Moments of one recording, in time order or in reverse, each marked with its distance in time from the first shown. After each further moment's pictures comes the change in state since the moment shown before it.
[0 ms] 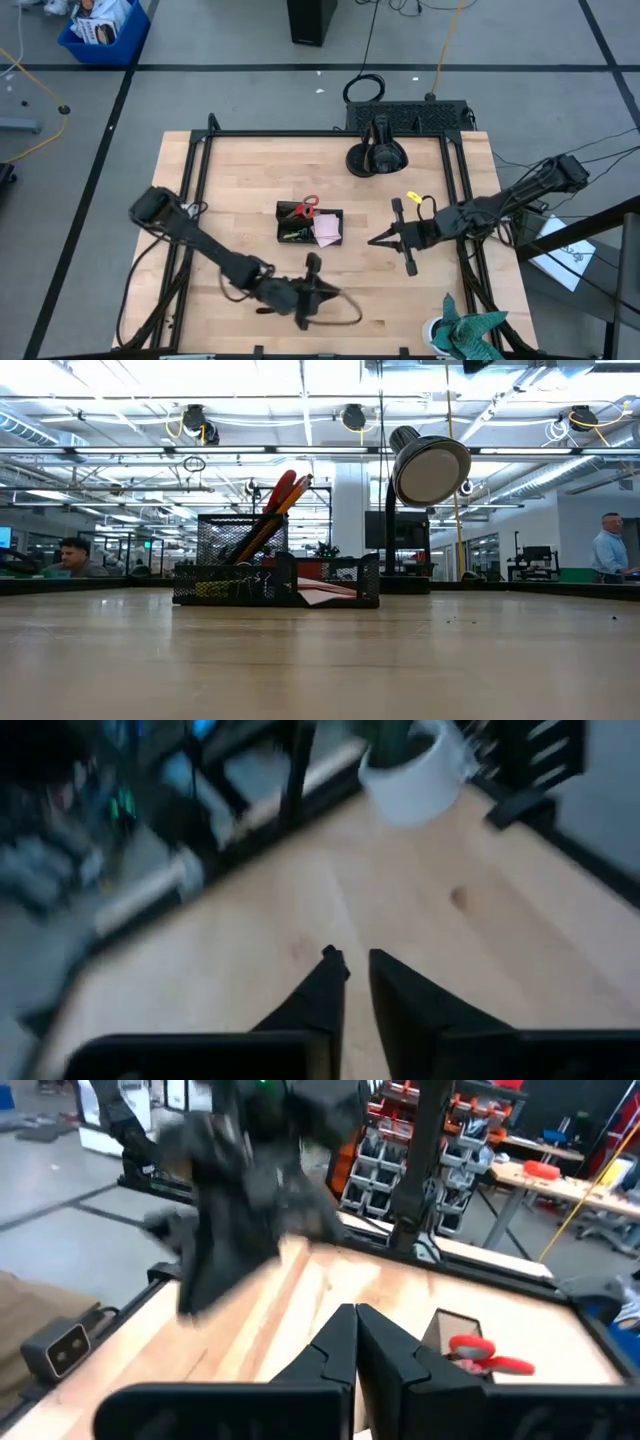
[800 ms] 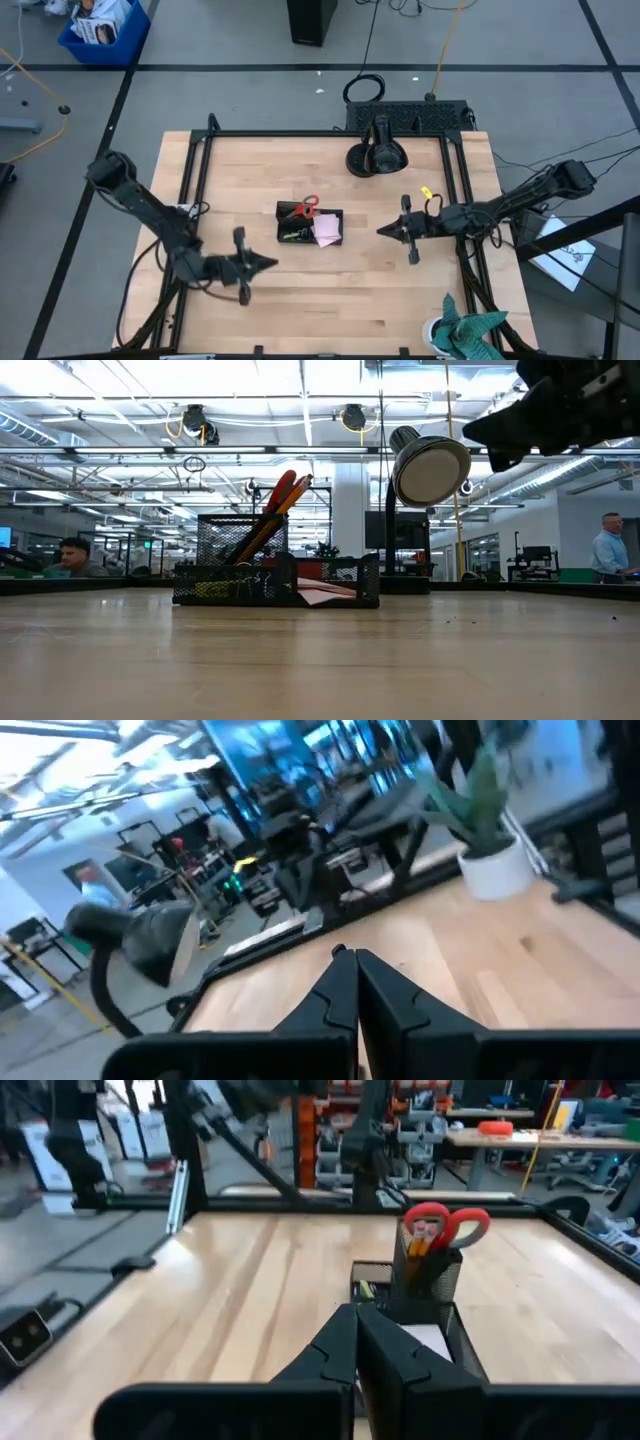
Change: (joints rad) left arm -0.234 -0.578 -0.663 0.534 -0.362 0.176; right arm -0.104 -0.123 -0.452 0.385 -0.001 0.187
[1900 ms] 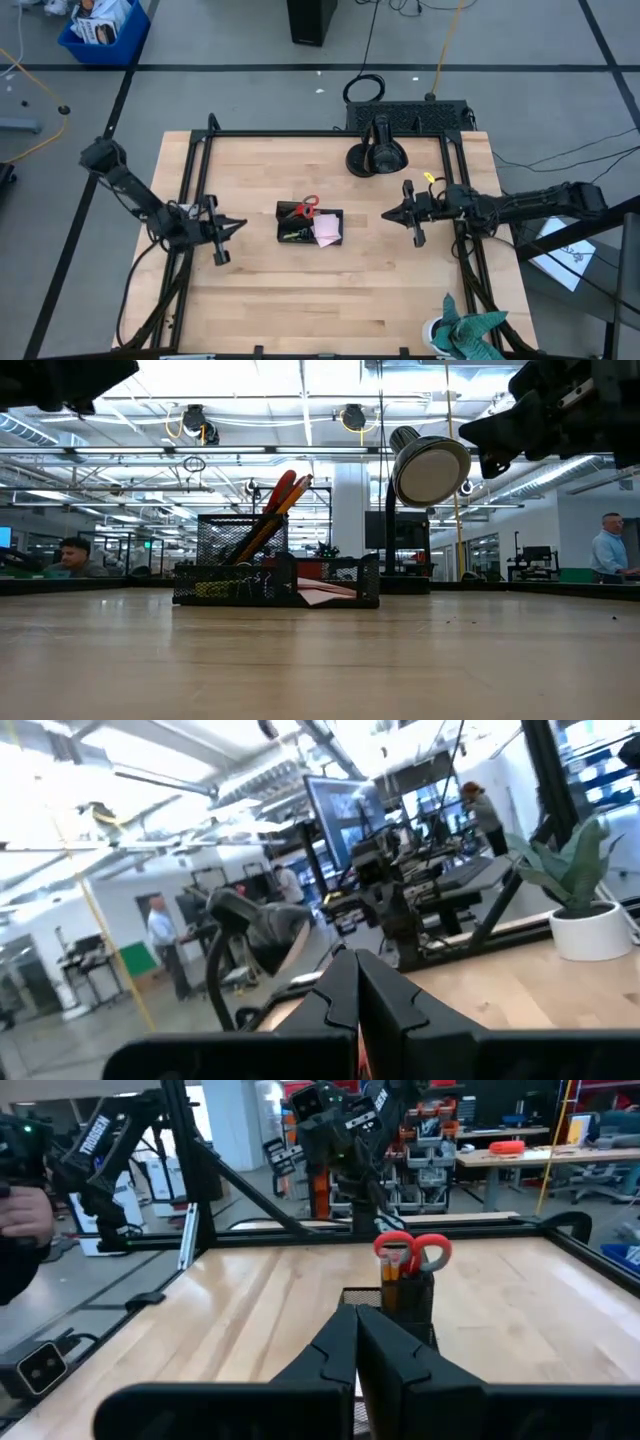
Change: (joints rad) left arm 0.008 -0.445 -0.544 0.552 -0.033 0.218; right arm -0.326 -0.163 -0.059 -0.009 -0.376 0.030
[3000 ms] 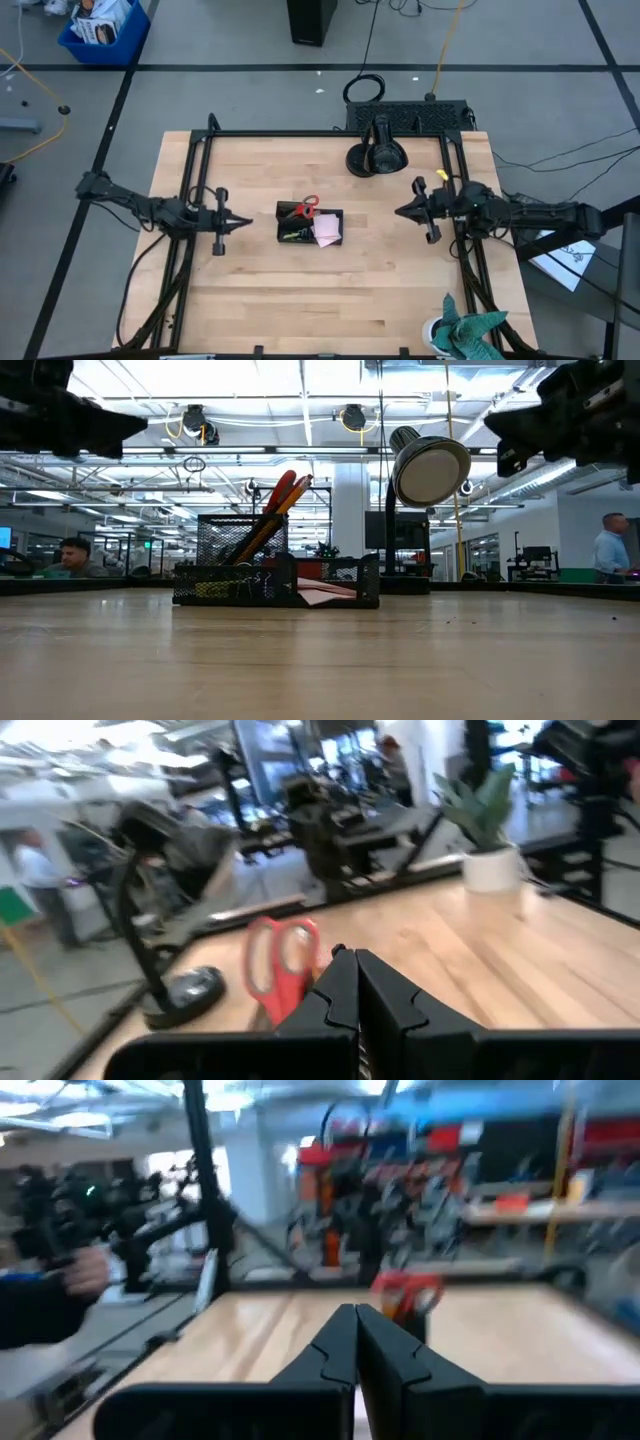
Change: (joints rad) left arm 0.432 -0.619 0.001 -0.995 0.574 -0.403; right arm -0.159 -0.300 -0.113 -0.011 -0.179 0.032
